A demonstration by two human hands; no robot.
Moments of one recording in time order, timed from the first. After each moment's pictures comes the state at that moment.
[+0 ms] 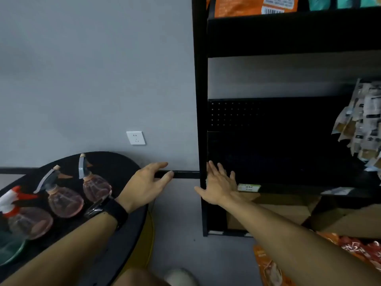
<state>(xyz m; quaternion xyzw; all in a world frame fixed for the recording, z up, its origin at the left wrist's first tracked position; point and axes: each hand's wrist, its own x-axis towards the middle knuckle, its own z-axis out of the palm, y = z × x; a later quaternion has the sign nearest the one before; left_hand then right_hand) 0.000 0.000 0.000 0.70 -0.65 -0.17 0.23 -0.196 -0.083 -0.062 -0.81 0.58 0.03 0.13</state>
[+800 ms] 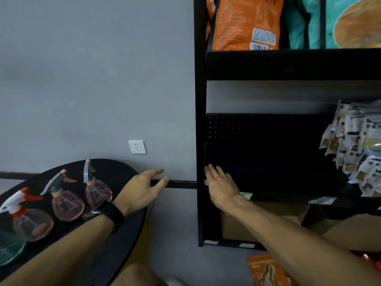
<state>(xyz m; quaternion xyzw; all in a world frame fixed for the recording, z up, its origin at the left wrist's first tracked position) 0.004 0.018 0.017 0.72 -0.65 -0.16 0.21 -0.218 -0.062 -0.020 -0.85 0.52 0.01 0.06</state>
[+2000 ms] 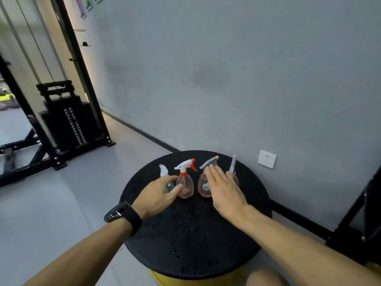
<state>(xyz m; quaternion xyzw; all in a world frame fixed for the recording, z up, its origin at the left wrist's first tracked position) 0.219 0.263 0.032 0.88 -0.40 -0.07 0.25 0.089 0.101 0.027 -0.98 0.16 -0.10 0.00</state>
